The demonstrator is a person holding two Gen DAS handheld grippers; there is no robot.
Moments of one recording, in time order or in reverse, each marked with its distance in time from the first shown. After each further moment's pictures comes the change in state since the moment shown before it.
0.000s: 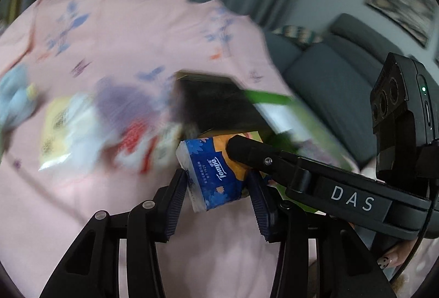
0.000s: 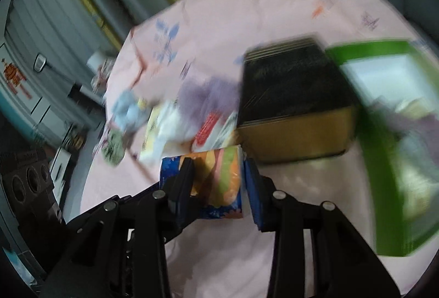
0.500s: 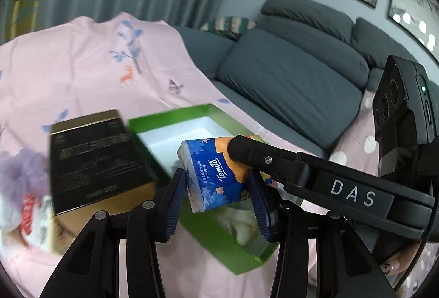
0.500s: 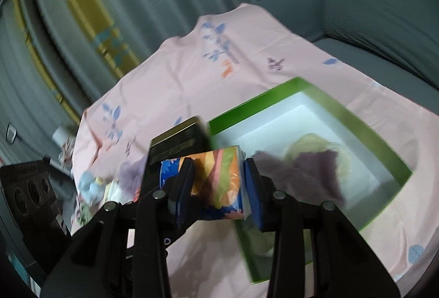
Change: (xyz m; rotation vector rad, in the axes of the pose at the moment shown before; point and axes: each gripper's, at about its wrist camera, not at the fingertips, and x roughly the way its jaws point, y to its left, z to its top) left arm 0.082 -0.110 0.032 0.229 0.010 -0.195; right arm -0.078 -0.111 0.019 0.222 -0.239 -0.197
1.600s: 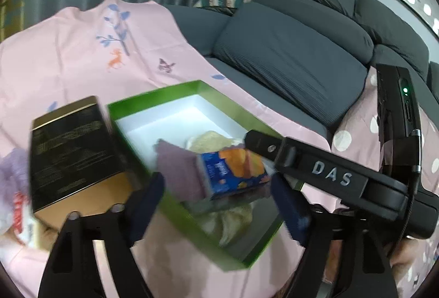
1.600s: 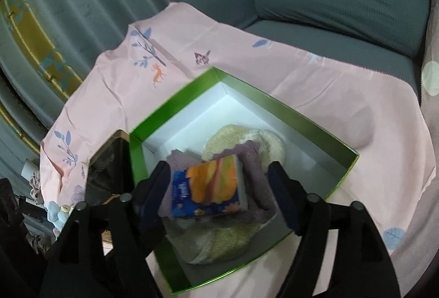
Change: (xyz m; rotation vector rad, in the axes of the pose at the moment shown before) left arm 0.015 -0.021 -0.004 0.026 0.107 0.049; right arm -0.001 -0.050 -0.004 0.148 0.008 -0.202
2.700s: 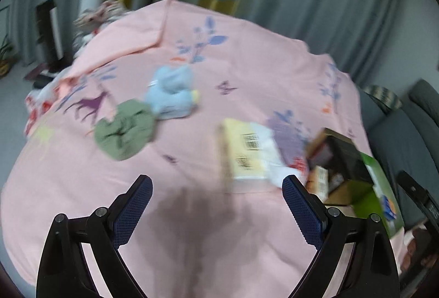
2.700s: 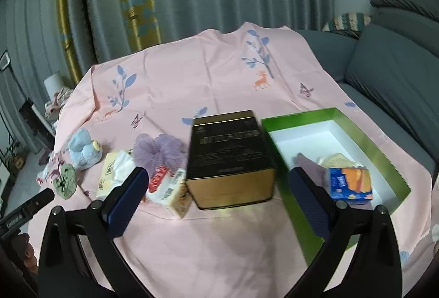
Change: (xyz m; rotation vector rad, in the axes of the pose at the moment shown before) left arm -0.231 0.244 -0.144 -0.605 -0.230 0.565; right arm -0.031 0.188 -0.088 -0.515 -0.092 0.107
